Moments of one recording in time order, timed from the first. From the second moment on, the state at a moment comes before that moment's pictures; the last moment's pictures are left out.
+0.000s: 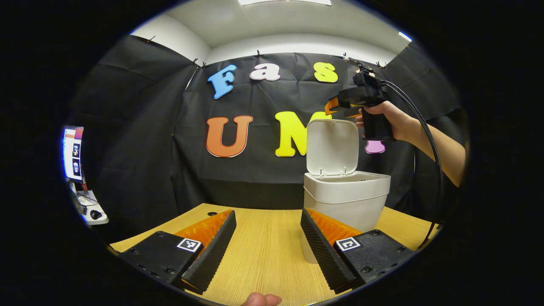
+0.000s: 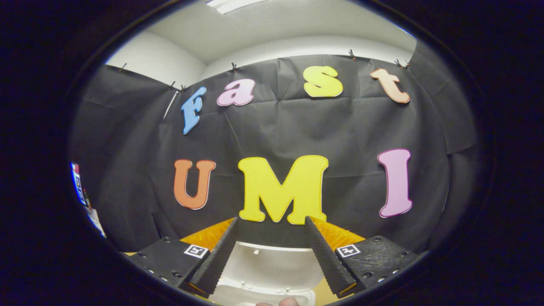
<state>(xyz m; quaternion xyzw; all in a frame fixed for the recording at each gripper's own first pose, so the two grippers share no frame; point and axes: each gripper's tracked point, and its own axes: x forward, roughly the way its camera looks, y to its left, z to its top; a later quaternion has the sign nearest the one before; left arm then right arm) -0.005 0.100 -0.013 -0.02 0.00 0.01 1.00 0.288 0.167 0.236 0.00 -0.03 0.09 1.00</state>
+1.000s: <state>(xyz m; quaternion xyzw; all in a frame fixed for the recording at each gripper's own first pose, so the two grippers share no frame) -0.009 0.101 -0.009 -0.02 0.00 0.02 1.00 0.295 0.165 0.217 0.01 0.01 0.09 1.00</state>
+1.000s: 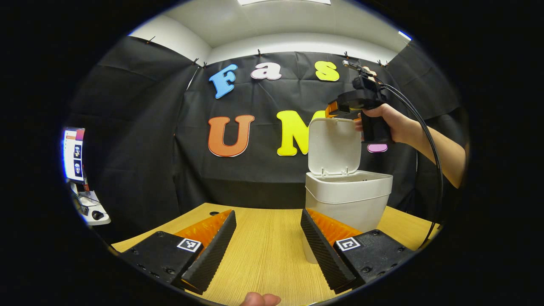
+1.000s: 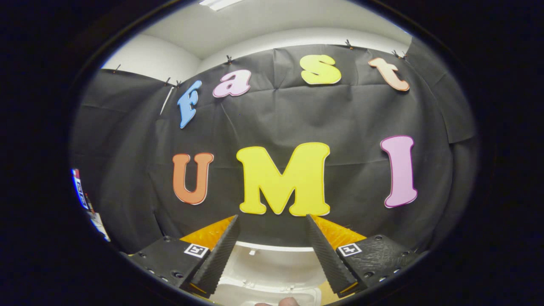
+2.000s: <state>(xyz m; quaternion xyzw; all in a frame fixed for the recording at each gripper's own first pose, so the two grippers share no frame) -0.019 0.061 -0.019 -0.01 0.00 0.00 1.00 0.185 0.163 0.119 0.00 0.08 0.13 0.99</state>
